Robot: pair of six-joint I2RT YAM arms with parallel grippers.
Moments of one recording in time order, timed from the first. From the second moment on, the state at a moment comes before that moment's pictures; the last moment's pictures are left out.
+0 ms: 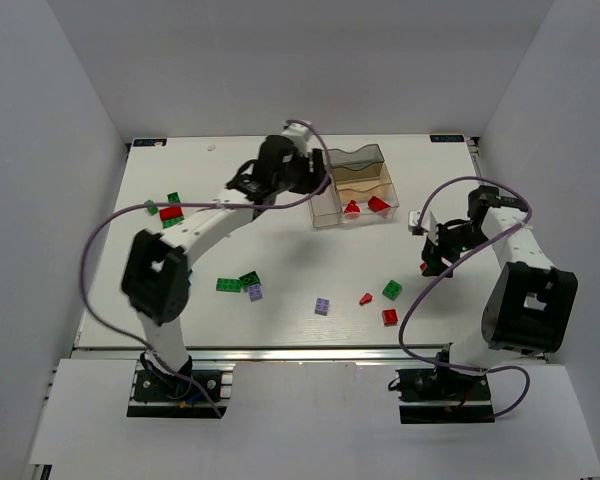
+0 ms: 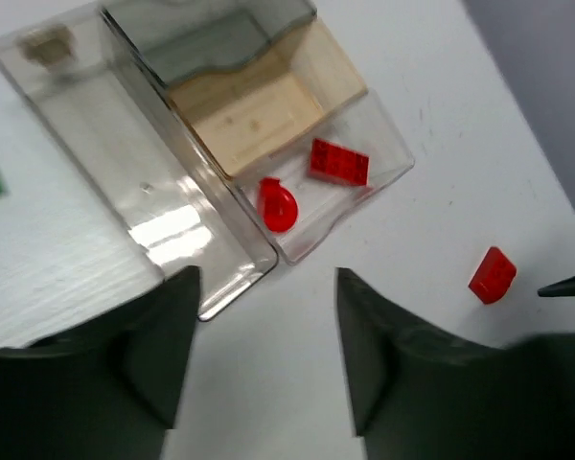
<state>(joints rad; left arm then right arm) -0.61 1.93 1.59 -0.10 0.12 -0.32 -0.15 1.49 1.10 -1.11 -0.70 -1.50</state>
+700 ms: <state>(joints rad) -0.57 1.03 0.85 -0.30 -0.19 -0.59 -0.16 1.78 1.15 -0.99 -0.38 -1.96</state>
